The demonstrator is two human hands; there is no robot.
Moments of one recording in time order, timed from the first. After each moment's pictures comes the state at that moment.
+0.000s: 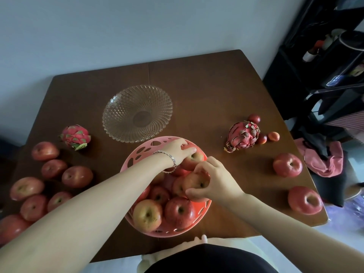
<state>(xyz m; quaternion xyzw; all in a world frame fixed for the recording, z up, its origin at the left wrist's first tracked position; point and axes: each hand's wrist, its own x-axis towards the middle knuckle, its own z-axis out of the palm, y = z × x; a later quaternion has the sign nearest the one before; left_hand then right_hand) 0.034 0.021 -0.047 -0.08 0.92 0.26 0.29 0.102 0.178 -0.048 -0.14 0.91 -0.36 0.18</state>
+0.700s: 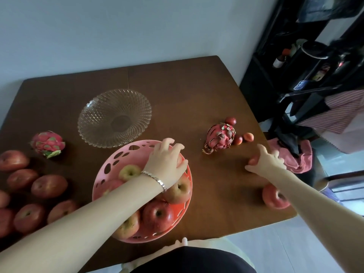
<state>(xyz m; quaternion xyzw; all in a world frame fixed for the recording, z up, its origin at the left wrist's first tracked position) 0.075 0.065 -0.023 0.06 0.98 0.18 0.10 0.044 0.346 -0.081 0.23 0.93 -0.11 0.24</state>
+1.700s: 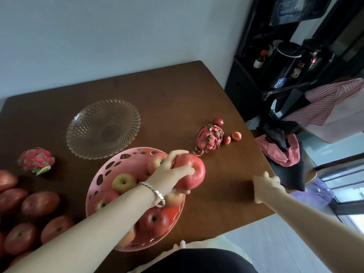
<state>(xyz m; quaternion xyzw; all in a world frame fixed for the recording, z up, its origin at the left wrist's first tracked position) 0.094 0.086 0.003 -0.14 0.65 0.68 0.32 0.103 0.355 -0.098 0.18 0.90 0.09 0.39</state>
